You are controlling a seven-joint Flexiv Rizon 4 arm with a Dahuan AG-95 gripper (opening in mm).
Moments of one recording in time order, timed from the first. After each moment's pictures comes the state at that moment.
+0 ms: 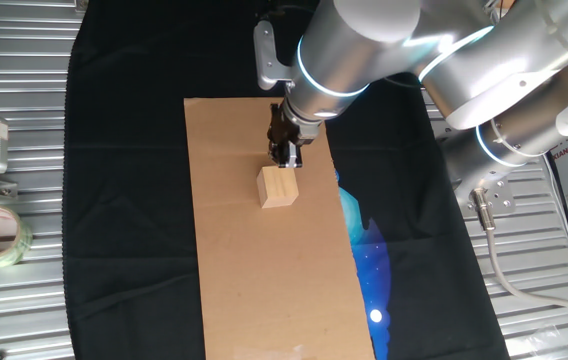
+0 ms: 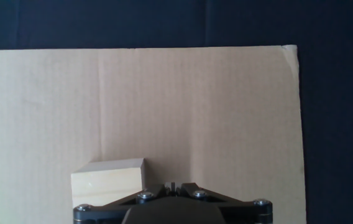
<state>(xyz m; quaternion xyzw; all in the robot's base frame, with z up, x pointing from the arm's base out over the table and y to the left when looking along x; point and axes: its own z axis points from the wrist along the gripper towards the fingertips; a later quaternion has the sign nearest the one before) 0.423 -0.029 0.052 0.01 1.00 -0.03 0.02</state>
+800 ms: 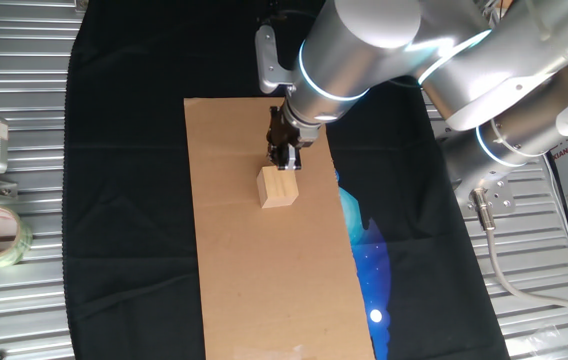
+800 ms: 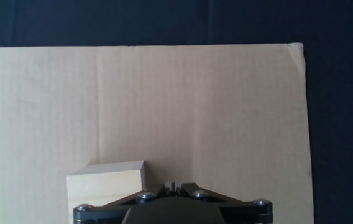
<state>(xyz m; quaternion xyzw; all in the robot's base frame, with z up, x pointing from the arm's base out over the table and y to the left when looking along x) 0.423 -0.027 0.049 0.01 1.00 -0.03 0.03</state>
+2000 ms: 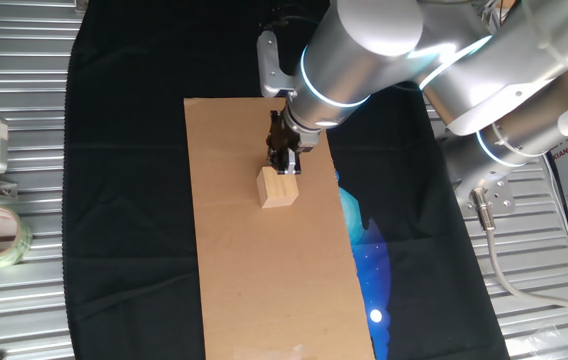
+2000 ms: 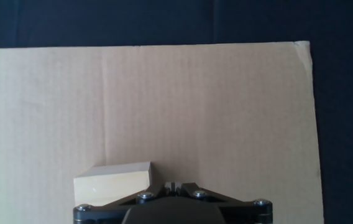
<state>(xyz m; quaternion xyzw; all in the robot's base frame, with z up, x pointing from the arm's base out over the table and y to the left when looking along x) 0.425 -0.021 0.043 0.01 1.00 -0.03 0.03</state>
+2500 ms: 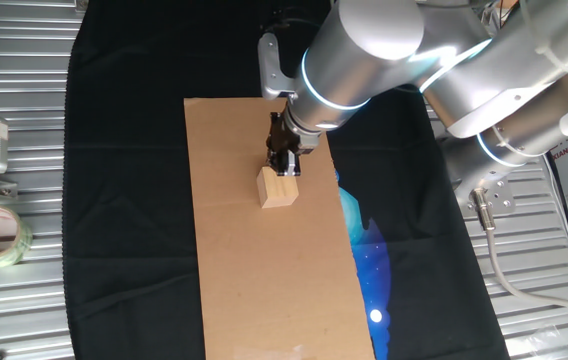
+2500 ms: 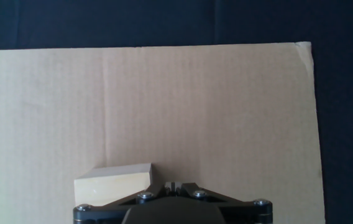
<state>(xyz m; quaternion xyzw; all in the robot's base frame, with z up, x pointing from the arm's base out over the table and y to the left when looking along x) 0.424 -0.021 0.043 0.01 1.00 -0.03 0.03</state>
